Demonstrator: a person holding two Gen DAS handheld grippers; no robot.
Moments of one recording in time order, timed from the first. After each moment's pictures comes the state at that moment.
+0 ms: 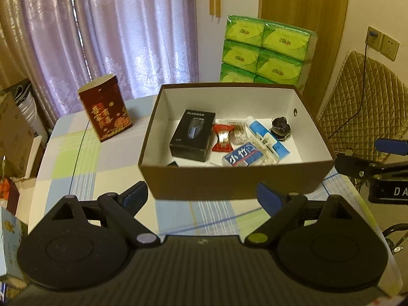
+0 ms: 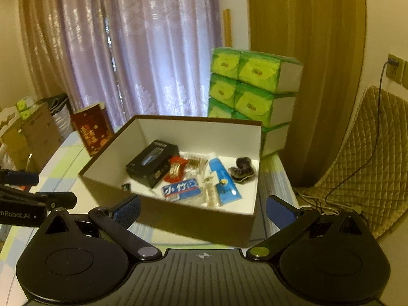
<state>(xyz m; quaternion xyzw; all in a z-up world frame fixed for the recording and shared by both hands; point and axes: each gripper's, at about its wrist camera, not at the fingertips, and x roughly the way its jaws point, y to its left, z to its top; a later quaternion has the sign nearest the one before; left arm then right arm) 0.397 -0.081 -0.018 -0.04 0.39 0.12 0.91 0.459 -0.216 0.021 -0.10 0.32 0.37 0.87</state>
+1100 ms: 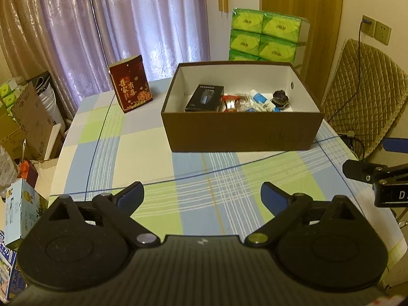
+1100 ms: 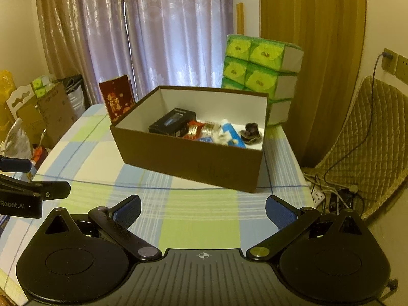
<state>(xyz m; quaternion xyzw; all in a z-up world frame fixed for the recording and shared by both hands) 0.286 -0.116 -0.025 -0.02 0.39 0.15 0.91 0.365 -0.266 0.008 -0.12 0.33 0.38 0.86</state>
